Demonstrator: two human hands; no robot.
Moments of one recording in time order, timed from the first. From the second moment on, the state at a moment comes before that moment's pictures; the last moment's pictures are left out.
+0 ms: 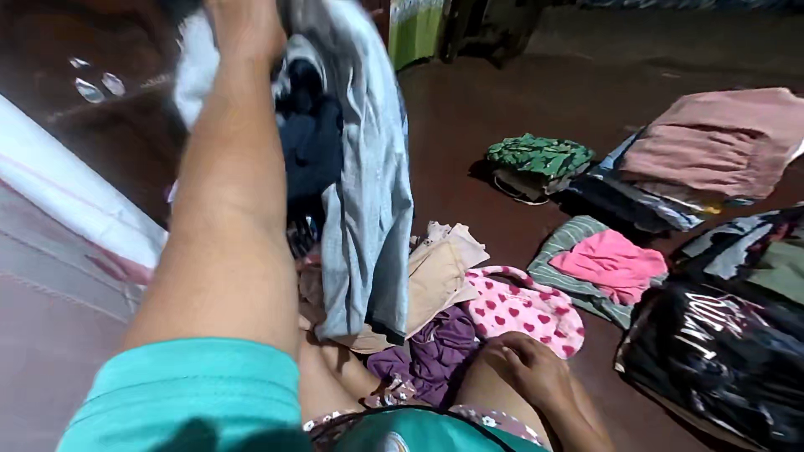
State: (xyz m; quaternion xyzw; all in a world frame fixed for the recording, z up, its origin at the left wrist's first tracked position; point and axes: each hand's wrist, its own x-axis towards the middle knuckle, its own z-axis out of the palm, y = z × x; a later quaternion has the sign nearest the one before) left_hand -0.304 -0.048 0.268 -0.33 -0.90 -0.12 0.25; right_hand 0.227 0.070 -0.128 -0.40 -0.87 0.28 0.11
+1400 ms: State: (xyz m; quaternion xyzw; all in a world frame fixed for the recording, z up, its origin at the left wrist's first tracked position) left_hand -0.226 -0.288 -0.022 -0.07 -0.93 -0.36 -0.04; right_hand 0.221 0.060 -0.111 -0.40 -0.88 0.25 0.06
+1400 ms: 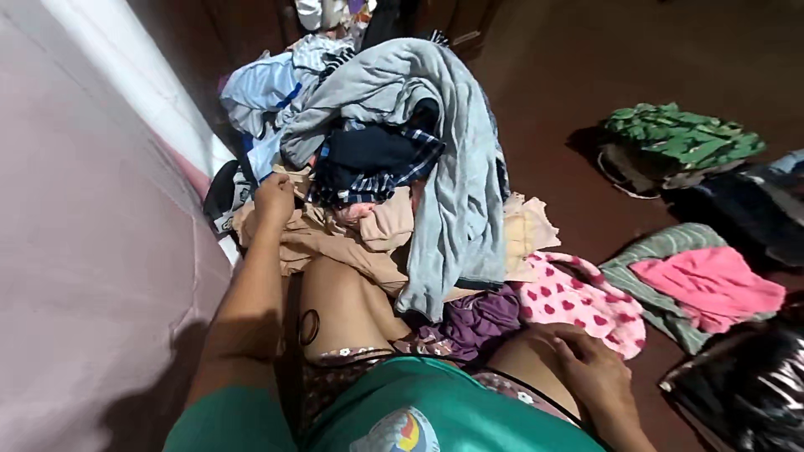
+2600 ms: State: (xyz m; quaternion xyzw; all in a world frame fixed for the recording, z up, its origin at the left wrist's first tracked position) left_hand -0.059 -0.048 0.225 -0.44 -0.54 -0.70 -0.16; right_hand 0.114 -0.010 0.037 -0.19 -0.60 0.67 0.40
